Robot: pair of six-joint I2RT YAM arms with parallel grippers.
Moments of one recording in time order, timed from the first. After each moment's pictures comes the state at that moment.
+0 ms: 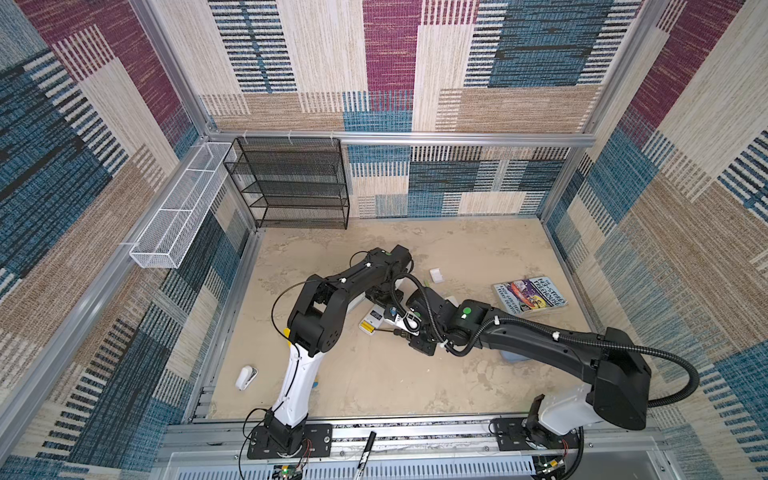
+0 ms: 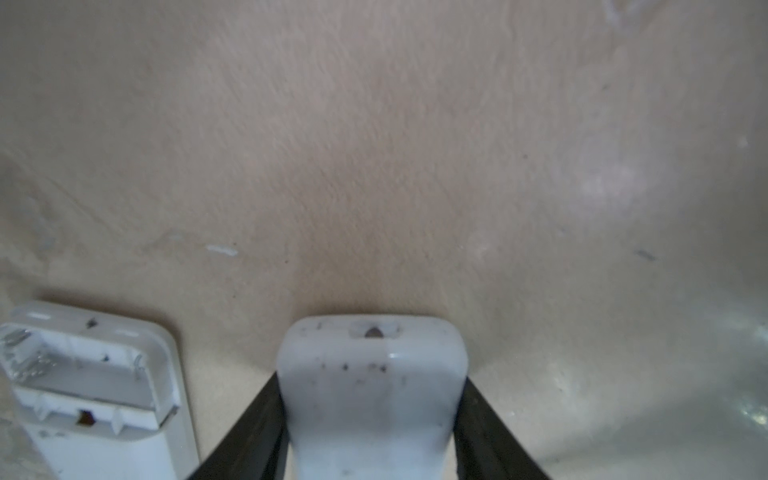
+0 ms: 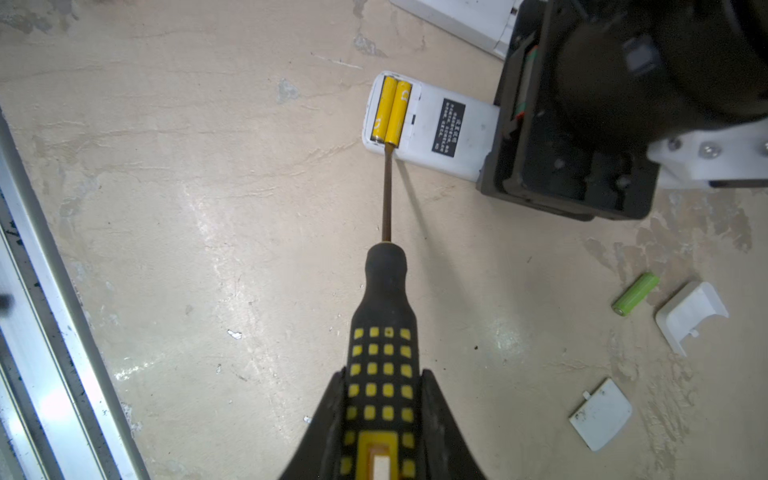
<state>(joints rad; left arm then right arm) -0.61 2.24 1.73 -1.05 -0.08 -0.01 0.97 1.49 1.08 -0.62 0.02 -0.26</state>
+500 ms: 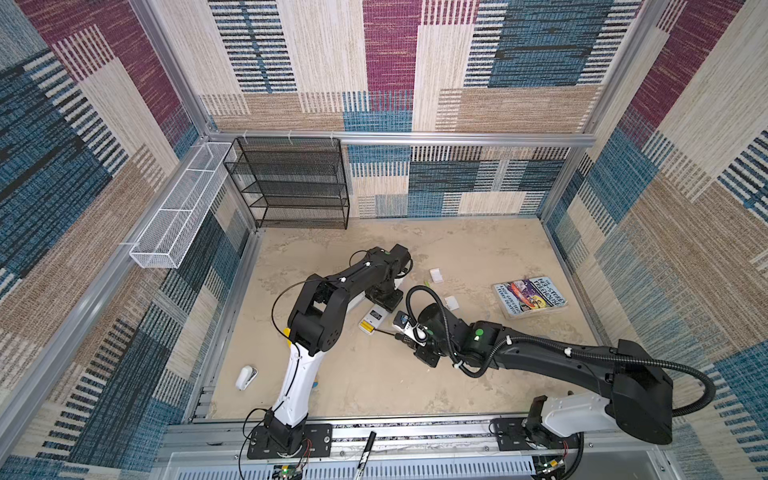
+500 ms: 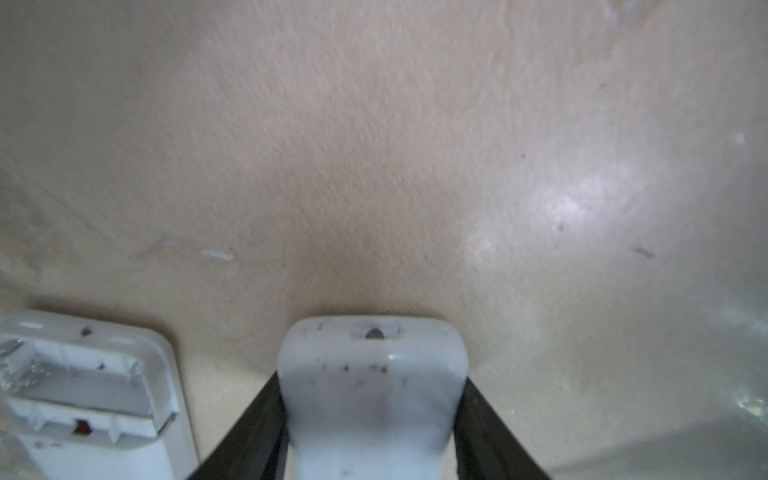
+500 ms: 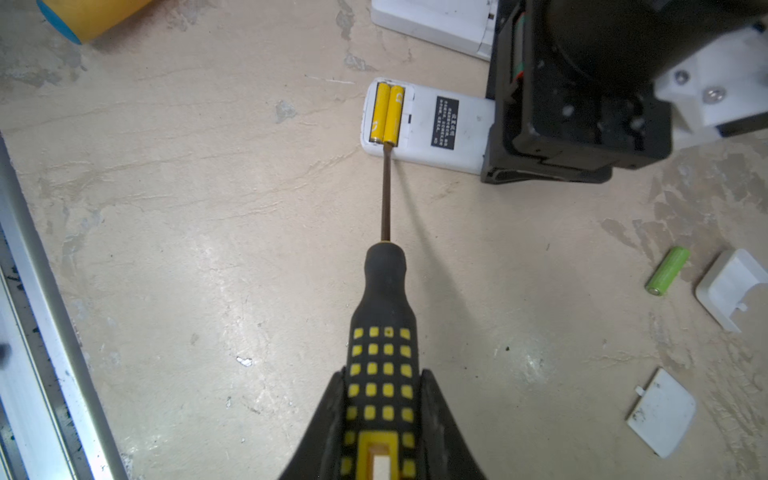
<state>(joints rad) -0.60 2.25 1.74 -1.06 -0.06 0.00 1.00 1.36 0.83 -0.36 0.04 -0.12</state>
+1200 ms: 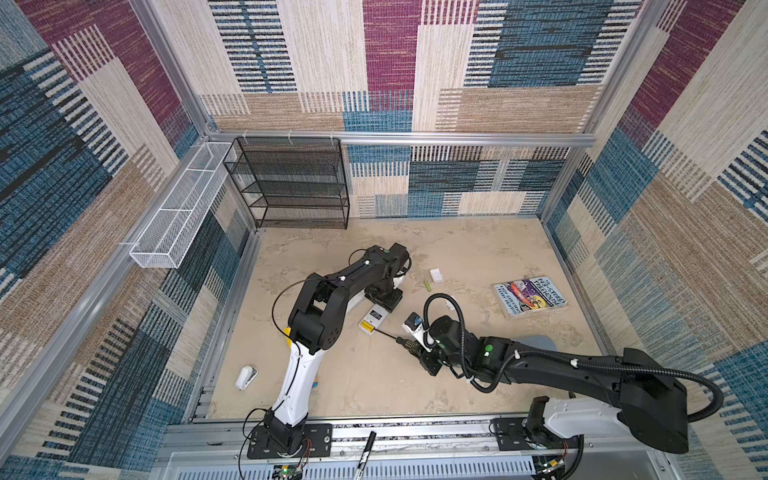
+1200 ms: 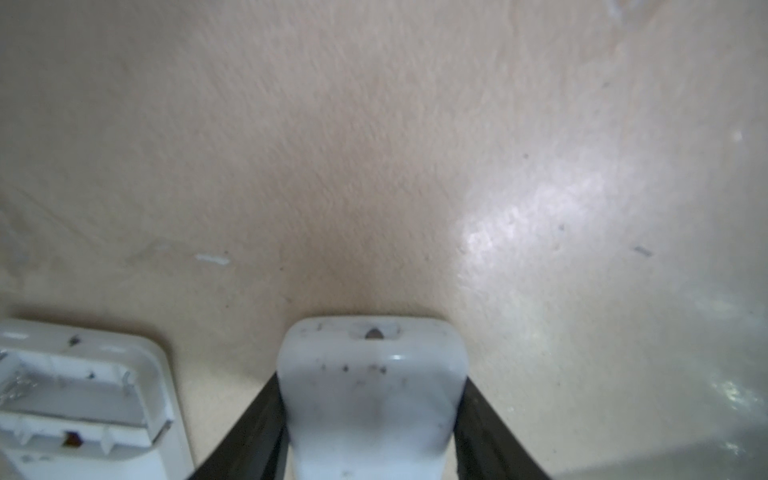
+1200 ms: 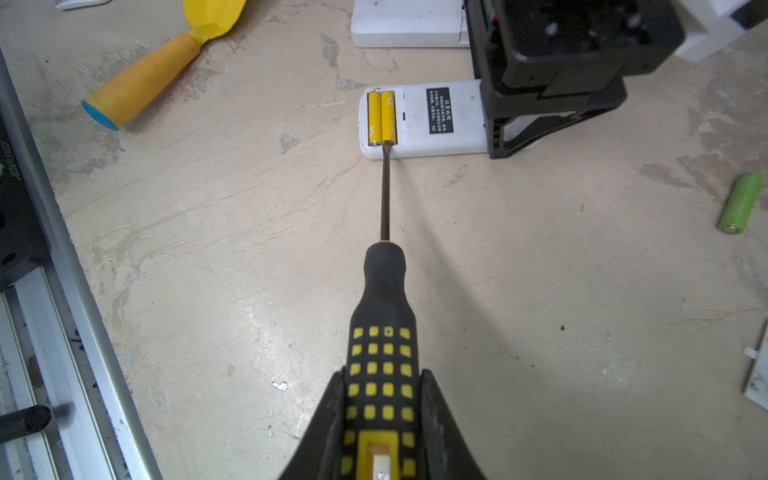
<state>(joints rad) -0.59 2.27 1.77 -1.07 -0.03 0.02 1.01 1.27 0.63 -0.12 0.03 0.12</state>
